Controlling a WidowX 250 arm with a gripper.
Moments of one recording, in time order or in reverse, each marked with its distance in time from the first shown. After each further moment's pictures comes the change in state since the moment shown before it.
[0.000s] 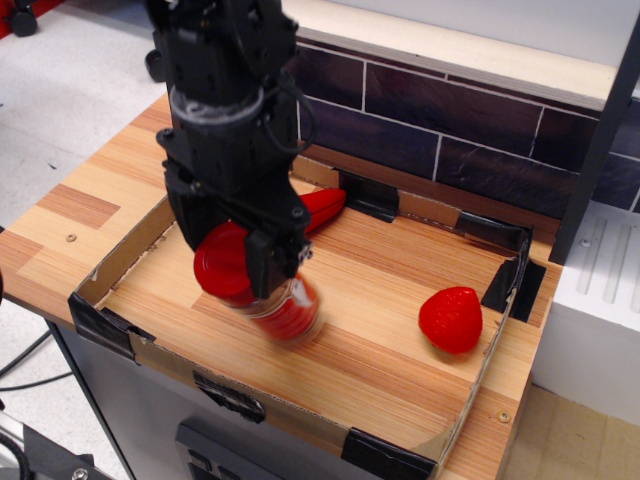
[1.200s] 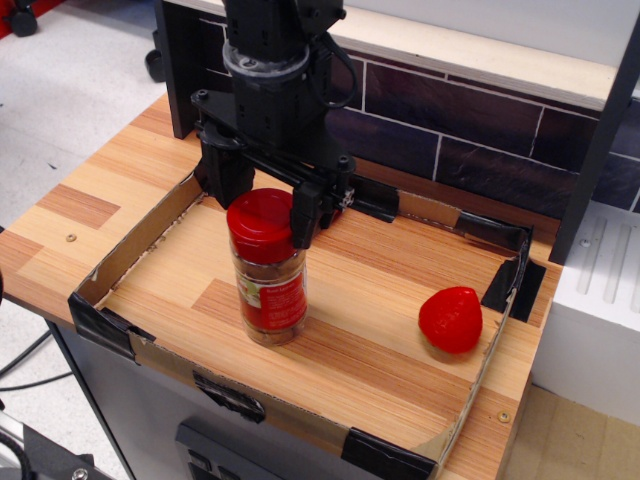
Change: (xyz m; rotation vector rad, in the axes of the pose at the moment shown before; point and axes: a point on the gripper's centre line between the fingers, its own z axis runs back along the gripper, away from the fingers) arm 0.036 0.006 -0.005 0.042 -0.008 0.099
